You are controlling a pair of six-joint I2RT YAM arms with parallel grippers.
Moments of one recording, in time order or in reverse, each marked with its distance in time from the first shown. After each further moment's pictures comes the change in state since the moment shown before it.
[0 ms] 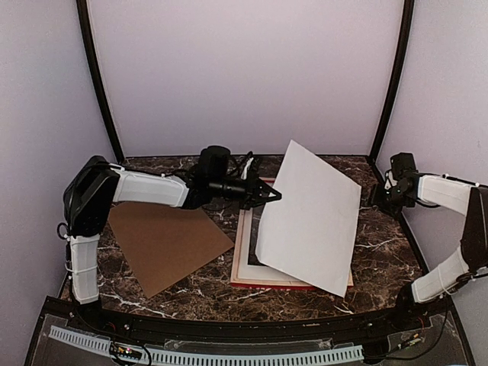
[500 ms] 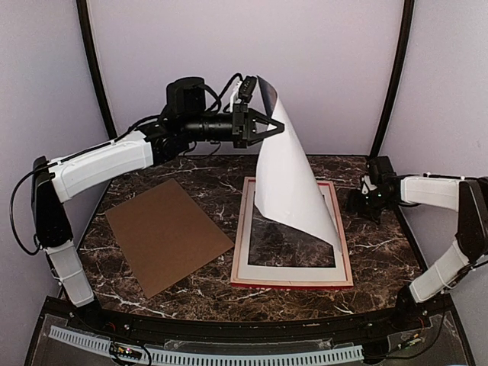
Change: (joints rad) left arm -0.015 -0.256 0.272 -0.264 -0.005 0.171; right arm 0.214 0.094 -0.004 0.060 -0.033 0.048
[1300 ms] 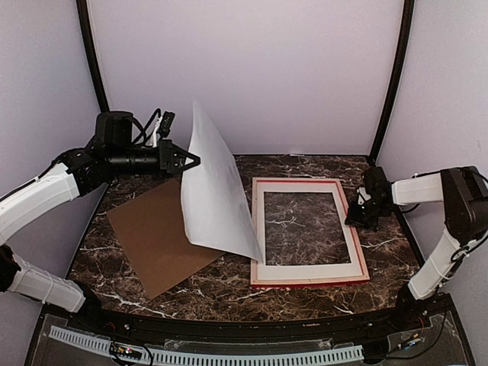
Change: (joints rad) left arm 0.223 -0.535 -0.543 -0.349 -0.250 0.176; right arm -0.055 0.142 -0.022 0.058 -0.007 -0.098
